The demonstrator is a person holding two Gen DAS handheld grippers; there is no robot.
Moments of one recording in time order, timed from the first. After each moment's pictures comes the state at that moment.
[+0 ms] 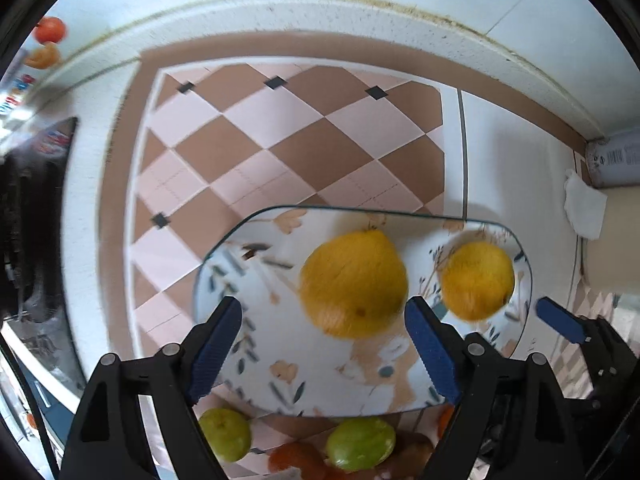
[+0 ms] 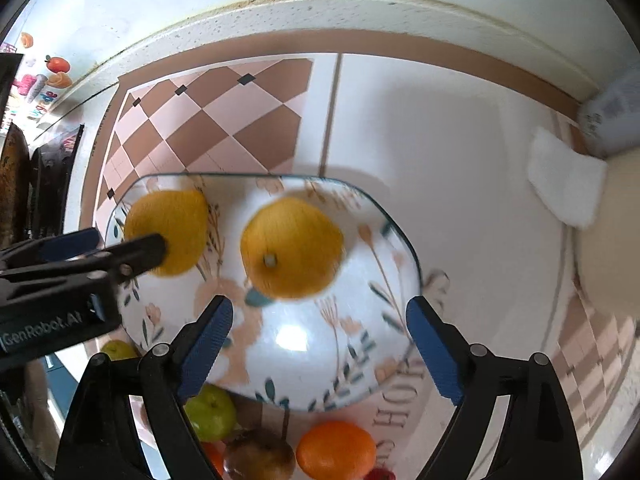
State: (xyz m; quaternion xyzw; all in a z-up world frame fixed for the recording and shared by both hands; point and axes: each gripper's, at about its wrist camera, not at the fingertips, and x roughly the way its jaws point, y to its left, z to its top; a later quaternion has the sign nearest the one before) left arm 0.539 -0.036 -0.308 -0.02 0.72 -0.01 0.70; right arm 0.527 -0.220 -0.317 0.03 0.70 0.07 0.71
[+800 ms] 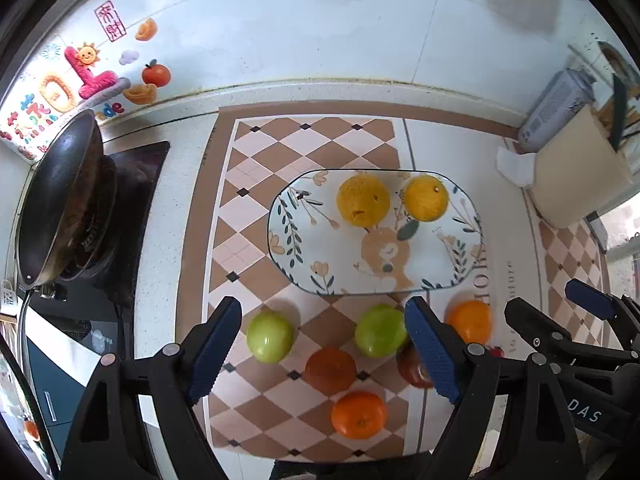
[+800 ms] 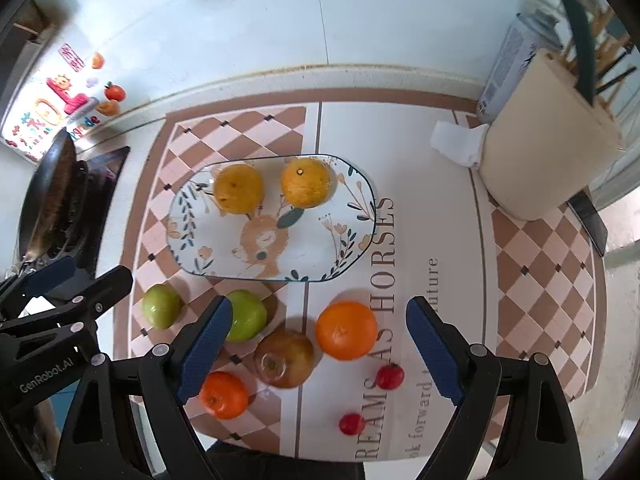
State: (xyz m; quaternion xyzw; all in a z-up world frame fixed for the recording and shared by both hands) left arm 0.386 -0.038 -0.183 0.02 0.60 -0.03 0.80; right arm 0.381 -0.217 -0.182 0.05 0.61 0.02 0.79
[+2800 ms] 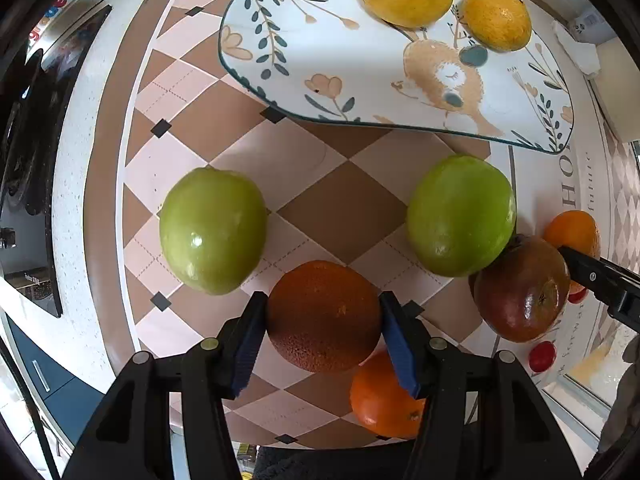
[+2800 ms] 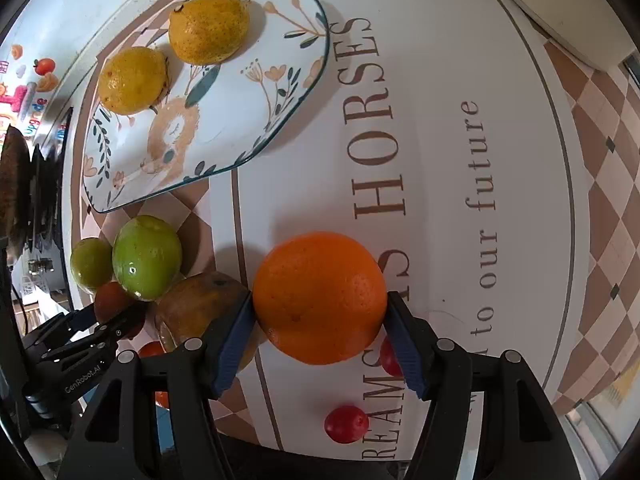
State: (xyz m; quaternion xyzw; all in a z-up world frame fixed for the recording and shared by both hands) left arm 0.340 -0.029 -0.355 0.02 0.74 -0.03 0.67; right arm 0.372 -0.253 -0.355 0.14 0.73 0.03 0.67
